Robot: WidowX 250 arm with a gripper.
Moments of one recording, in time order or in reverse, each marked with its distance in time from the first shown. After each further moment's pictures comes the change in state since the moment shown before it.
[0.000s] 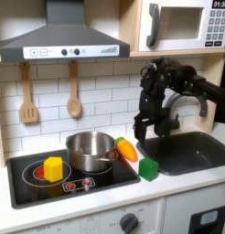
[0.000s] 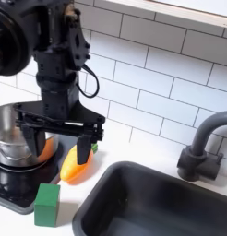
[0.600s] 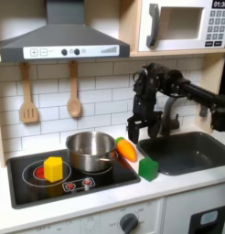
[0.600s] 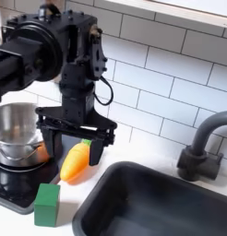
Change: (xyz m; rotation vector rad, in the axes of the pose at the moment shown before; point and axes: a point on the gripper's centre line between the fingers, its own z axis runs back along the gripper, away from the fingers) arm 0.029 -0.006 -0.025 0.019 0.035 -0.034
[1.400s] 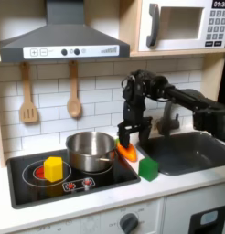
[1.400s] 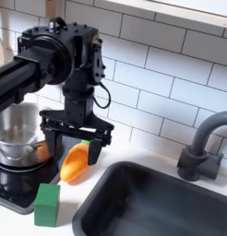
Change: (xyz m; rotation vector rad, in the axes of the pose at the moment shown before) arm 0.020 0.009 -0.026 0.011 0.058 0.010
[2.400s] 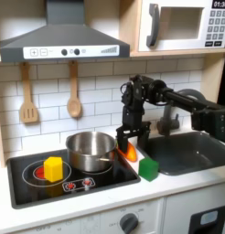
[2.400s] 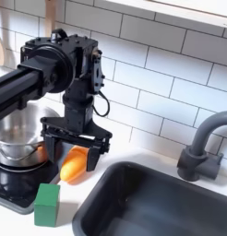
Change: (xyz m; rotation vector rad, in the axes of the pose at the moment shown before) arm 0.002 0.001 -0.013 0.012 -0.003 -0.022
